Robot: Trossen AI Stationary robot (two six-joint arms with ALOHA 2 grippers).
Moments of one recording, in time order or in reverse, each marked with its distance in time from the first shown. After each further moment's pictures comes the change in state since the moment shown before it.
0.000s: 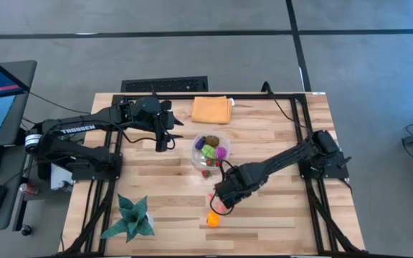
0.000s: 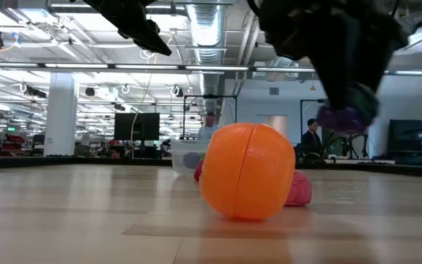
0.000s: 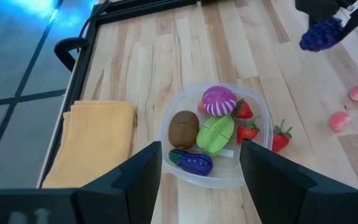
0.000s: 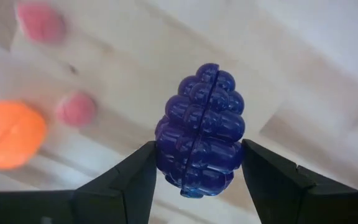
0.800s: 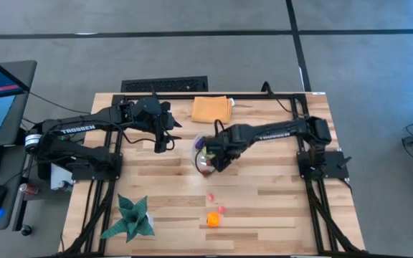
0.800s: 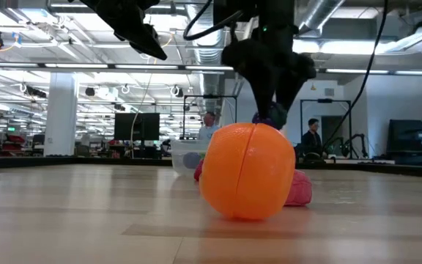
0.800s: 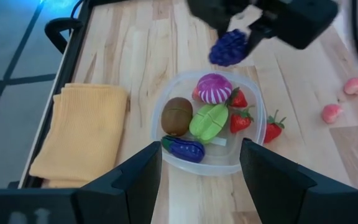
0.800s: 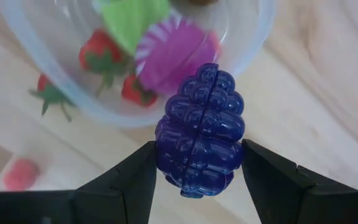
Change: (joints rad) left arm 0.000 0.000 0.000 -0.050 0.000 -0.039; right arm -0.342 0.000 0.069 -0.016 0.180 -0.506
